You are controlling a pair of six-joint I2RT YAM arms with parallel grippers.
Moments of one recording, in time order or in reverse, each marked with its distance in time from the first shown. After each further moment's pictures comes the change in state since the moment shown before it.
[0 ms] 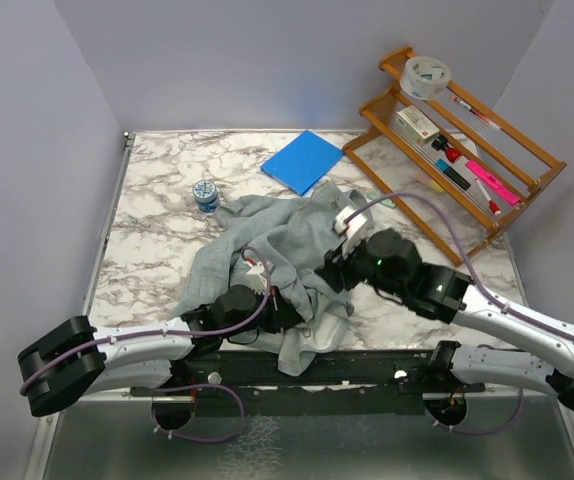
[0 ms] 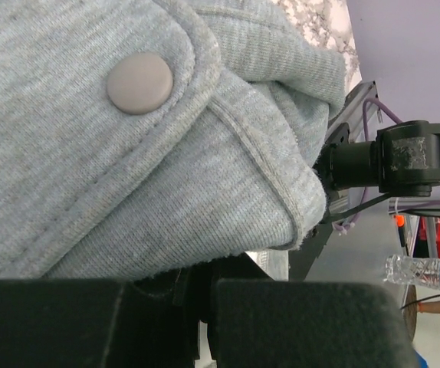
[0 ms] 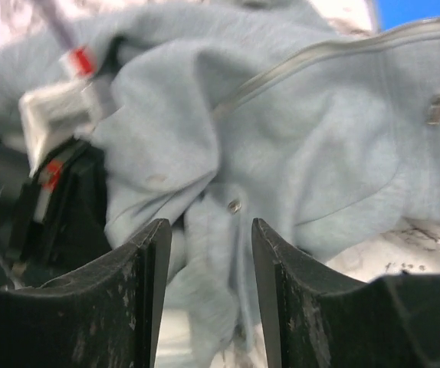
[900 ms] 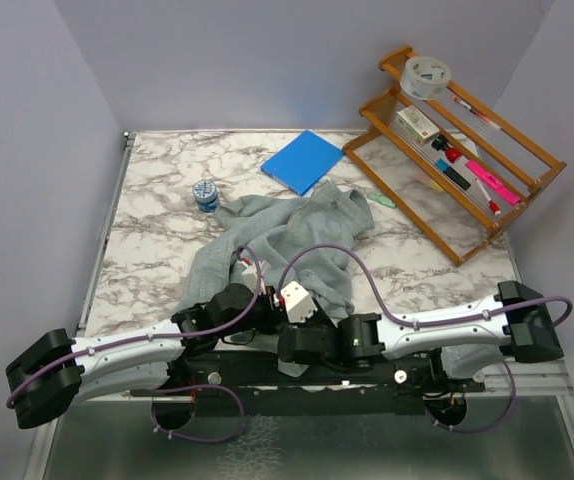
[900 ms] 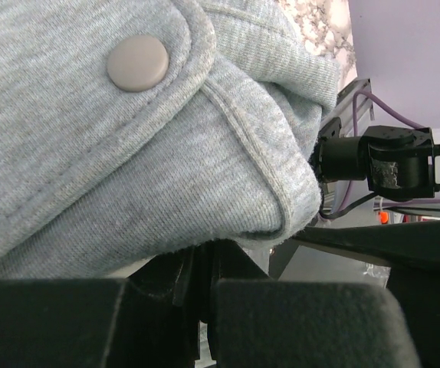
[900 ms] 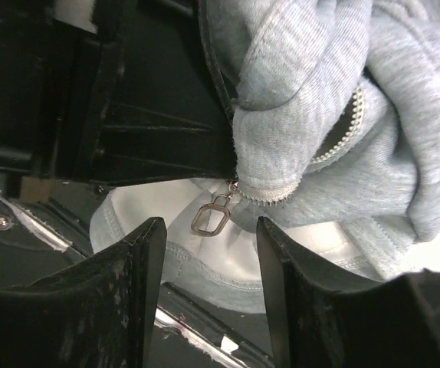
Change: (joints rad) left arm 0.000 -0.134 0.043 -0.222 0.015 -0.060; right arm 0.673 0.436 0.125 -0.332 0.565 0.528
